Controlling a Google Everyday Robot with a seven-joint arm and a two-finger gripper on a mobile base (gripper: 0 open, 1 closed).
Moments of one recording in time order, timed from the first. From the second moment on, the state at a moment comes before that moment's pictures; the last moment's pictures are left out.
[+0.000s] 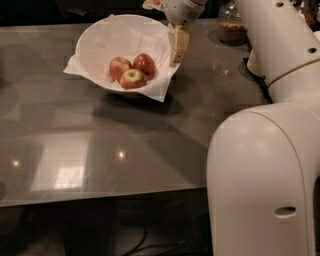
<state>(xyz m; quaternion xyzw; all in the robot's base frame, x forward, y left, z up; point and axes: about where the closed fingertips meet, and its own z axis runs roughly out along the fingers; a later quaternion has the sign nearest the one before) 0.721 -0.016 0.967 -0.82 0.48 0.01 0.32</state>
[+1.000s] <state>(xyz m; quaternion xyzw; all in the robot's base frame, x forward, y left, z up) 0.732 -0.011 0.950 -0.82 0.48 0.02 0.31</state>
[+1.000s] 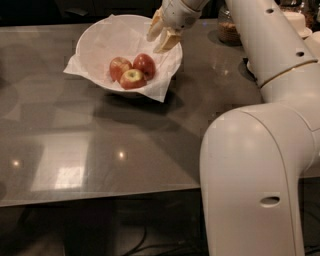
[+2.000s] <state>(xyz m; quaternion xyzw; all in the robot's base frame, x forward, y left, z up) 0.722 -0.010 0.938 -0.80 0.50 0.03 0.33</state>
